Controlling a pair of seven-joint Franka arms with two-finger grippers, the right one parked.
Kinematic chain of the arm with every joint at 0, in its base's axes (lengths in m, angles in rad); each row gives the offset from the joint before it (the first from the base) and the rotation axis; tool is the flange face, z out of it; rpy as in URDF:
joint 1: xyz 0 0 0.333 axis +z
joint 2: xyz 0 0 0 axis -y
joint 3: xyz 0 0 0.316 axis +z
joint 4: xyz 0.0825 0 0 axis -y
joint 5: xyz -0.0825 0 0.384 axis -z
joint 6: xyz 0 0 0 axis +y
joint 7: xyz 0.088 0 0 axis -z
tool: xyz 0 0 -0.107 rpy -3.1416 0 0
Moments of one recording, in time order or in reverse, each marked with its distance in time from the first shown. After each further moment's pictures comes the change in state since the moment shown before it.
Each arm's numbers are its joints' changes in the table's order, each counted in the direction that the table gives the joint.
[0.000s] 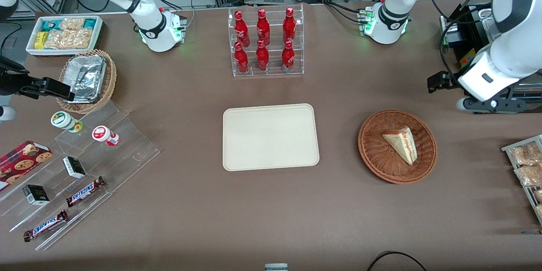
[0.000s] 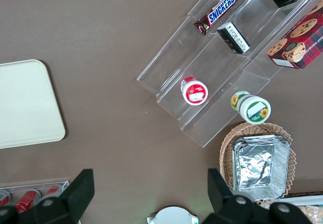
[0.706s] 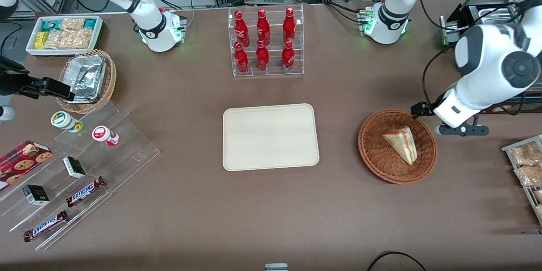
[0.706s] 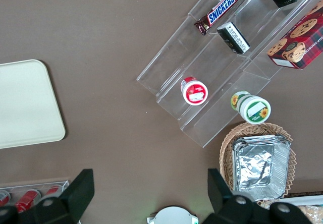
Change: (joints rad) arm 0.021 -0.054 0.012 -0.327 0.000 -0.442 0.000
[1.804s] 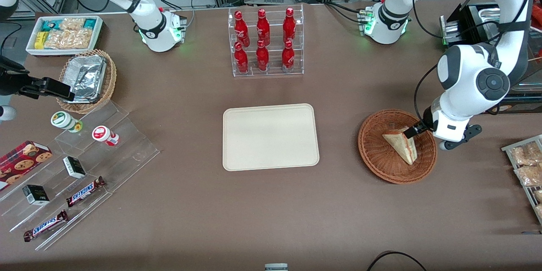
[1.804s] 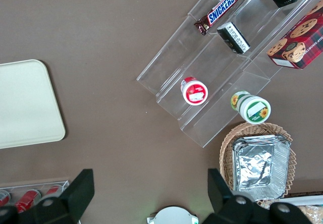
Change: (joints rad) arm -0.005 -0.082 -0.006 -0.053 0.000 -0.201 -0.644
